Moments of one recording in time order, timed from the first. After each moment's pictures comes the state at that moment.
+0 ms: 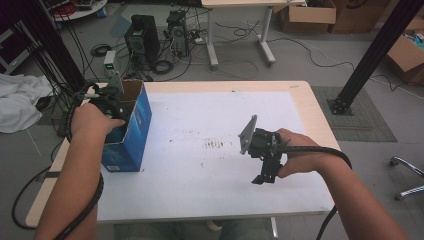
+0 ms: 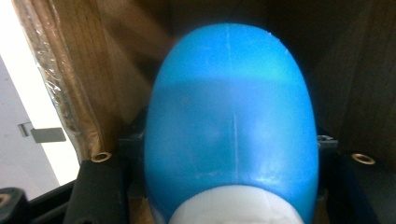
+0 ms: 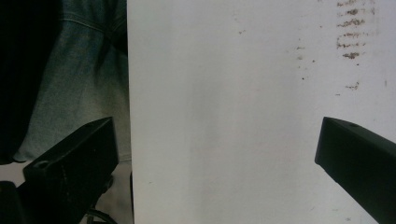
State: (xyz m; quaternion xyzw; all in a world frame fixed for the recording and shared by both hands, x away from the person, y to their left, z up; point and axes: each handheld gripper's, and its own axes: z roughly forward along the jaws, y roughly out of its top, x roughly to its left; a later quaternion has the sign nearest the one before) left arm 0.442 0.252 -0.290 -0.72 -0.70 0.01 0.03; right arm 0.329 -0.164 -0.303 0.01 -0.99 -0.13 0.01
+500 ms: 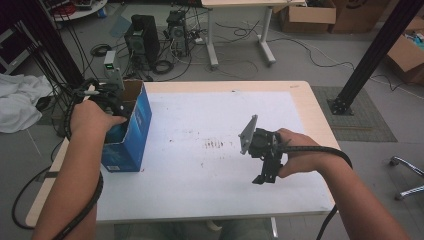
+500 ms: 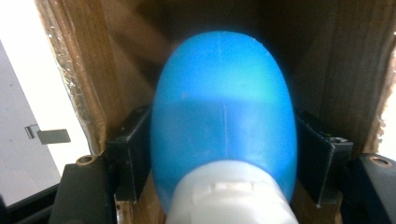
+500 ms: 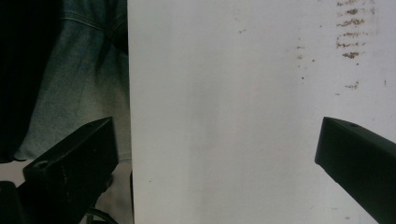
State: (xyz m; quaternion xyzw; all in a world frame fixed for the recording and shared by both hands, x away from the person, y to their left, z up) left arm 0.441 0.246 -0.277 -0.72 -0.69 0.00 0.03; right arm 0.329 -0.165 -0.302 0.01 -0.99 -0.13 0.01
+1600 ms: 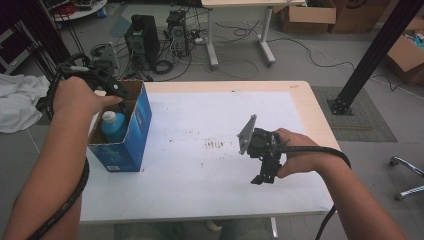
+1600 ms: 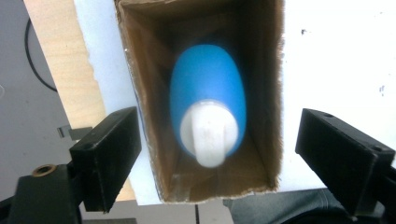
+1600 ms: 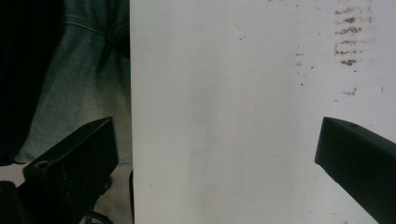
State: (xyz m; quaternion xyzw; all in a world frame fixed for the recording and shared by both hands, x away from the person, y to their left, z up) left arm 0.436 0.237 -0.200 -0.75 -0.66 -0.02 0.00; right arm 0.327 -0.161 -0.300 0.01 -0.99 -0.14 0.01
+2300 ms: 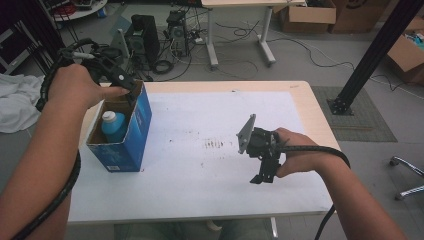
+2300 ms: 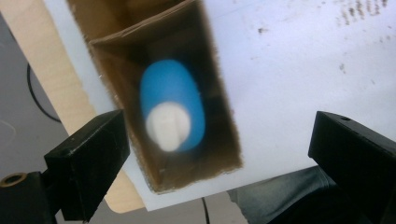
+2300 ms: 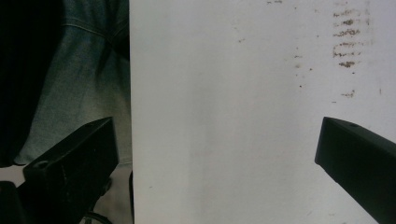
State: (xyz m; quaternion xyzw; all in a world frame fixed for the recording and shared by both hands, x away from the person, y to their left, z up) left arm 0.428 0.206 -0.169 -0.81 -0.59 -0.02 -0.02; right arm 0.327 -0.159 -0.298 0.01 -0.99 -0.14 0.01
